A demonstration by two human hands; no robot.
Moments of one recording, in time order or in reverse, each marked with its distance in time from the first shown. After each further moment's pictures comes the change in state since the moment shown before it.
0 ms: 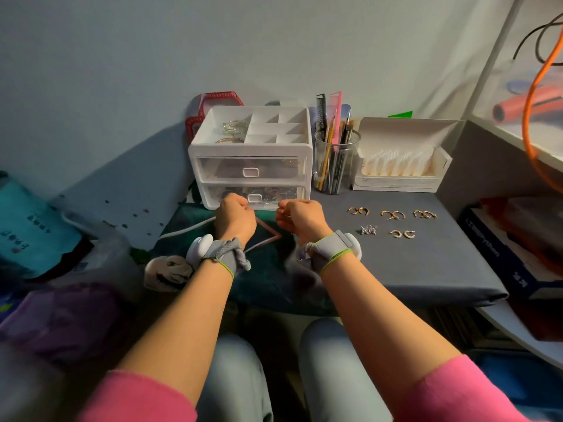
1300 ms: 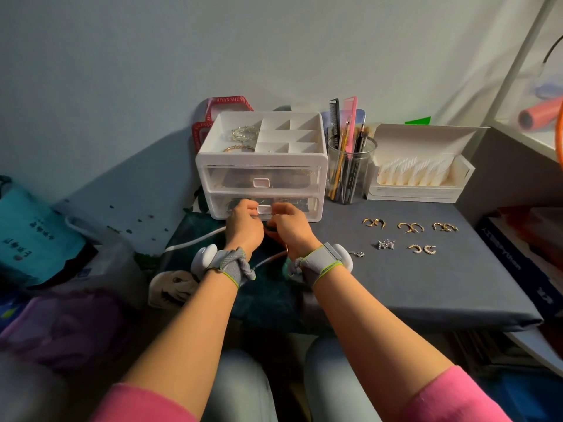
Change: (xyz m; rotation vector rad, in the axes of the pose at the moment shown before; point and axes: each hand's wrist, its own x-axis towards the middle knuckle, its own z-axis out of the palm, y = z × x) left_hand 0.033 -0.012 0.008 -0.016 -0.105 0.083; right_hand 0.029 0.021 0.038 -0.205 -0.095 -0.061
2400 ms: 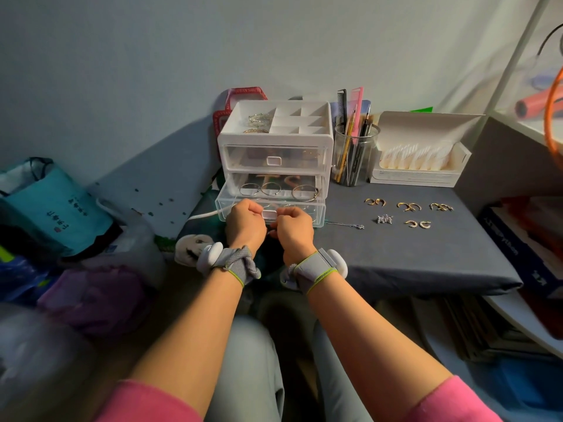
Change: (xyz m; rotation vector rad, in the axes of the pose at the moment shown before) left_hand -0.064 -0.022 -0.024 -0.051 0.119 -0.105; right_hand -0.078 0.030 0.021 0.015 0.216 0.002
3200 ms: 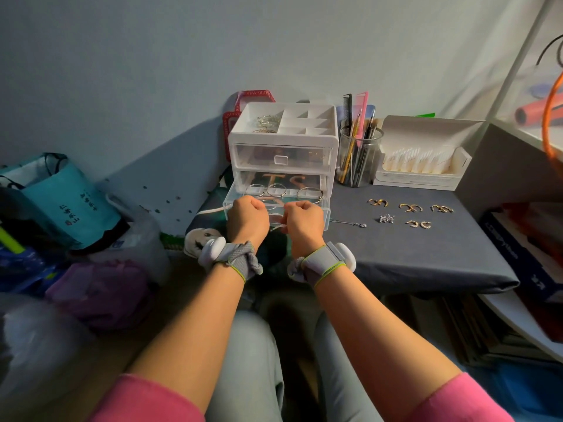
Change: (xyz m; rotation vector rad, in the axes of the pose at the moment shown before) left_hand -0.026 0.016 -0.022 0.050 0.052 0.030; right_hand -0.013 -0.015 -0.011 -0.063 0.043 -0.095
